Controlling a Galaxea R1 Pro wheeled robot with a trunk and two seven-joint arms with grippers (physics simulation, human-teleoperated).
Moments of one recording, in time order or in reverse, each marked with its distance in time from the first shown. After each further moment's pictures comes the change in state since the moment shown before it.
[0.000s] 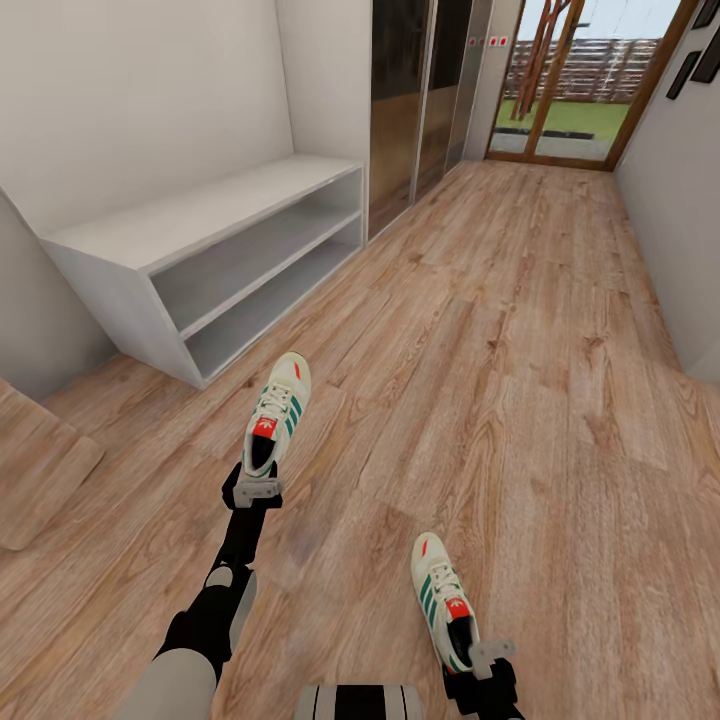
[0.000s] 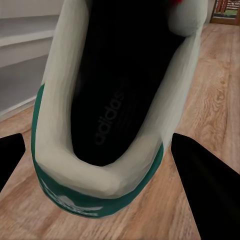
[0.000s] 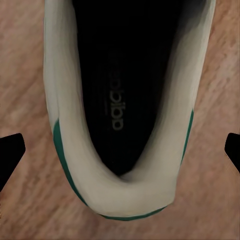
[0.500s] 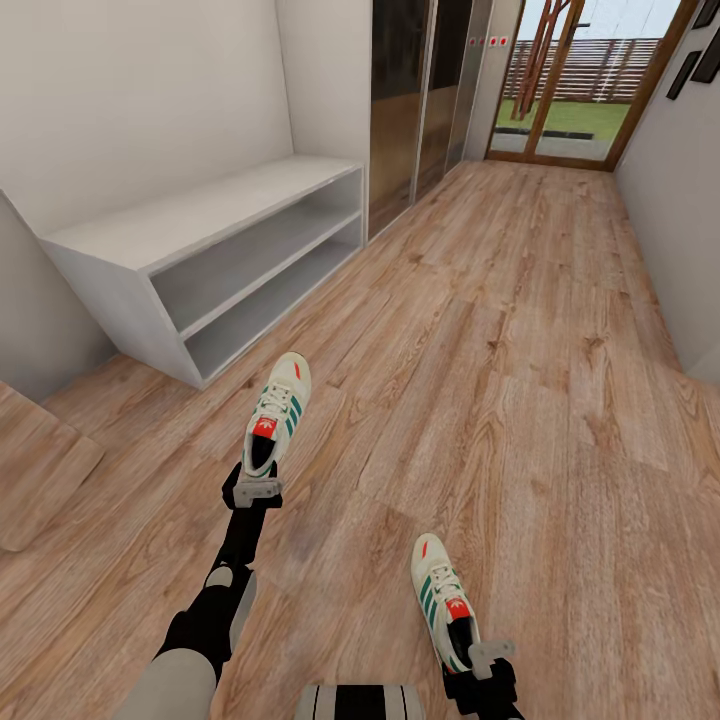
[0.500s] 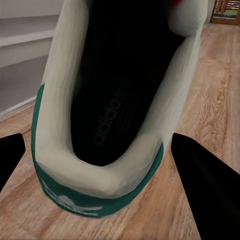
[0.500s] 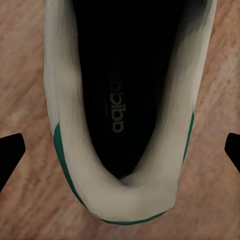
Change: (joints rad) left arm 0.000 0.000 0.000 0.000 0.000 0.000 -0.001; right arm 0.000 0.001 0.000 0.000 0.000 0.000 0.000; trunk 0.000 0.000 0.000
